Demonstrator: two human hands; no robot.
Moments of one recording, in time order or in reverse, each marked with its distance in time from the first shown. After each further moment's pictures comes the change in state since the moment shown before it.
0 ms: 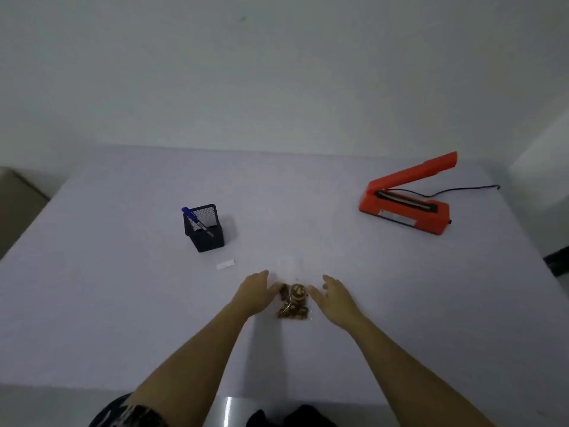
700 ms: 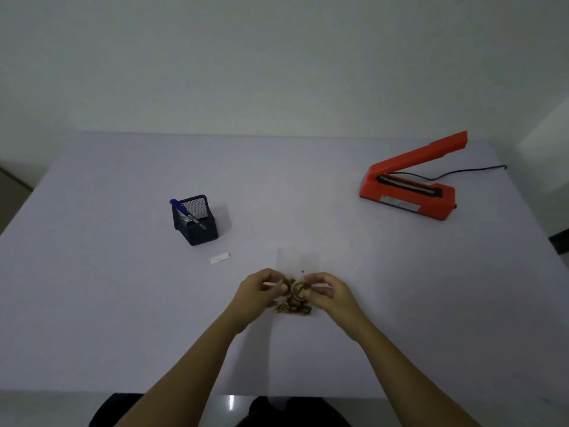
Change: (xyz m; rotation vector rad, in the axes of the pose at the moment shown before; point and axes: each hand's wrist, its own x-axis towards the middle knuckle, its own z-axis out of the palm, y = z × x) left_hand -0.024 0.006 -0.001 -0.686 -0.069 0.078; right_hand -0.023 -0.009 -0.005 0.600 -0.036 -0.091
